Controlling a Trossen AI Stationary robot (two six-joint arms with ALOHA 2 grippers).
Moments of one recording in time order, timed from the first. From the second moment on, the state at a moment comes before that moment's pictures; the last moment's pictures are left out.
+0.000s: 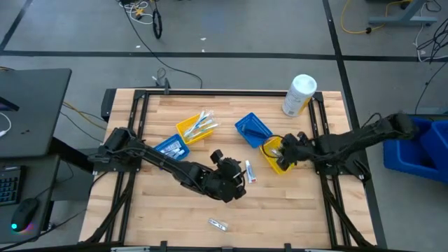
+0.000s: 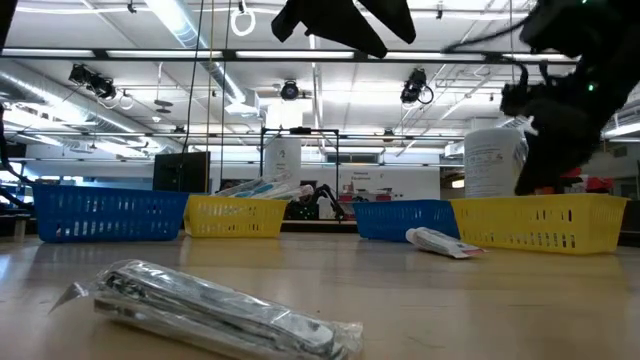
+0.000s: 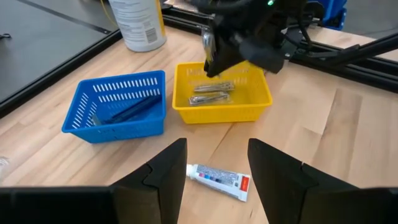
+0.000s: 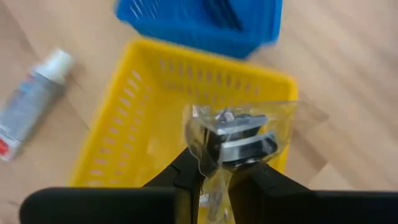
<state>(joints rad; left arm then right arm) -0.40 1.92 1.58 -0.40 -0.82 -0.60 0.19 1.00 0.49 -0.63 0.45 0.79</state>
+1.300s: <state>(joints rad) -0.46 1.93 1.53 -0.40 -0.32 -0.38 0.24 1.05 0.59 -0.32 0.16 0.51</state>
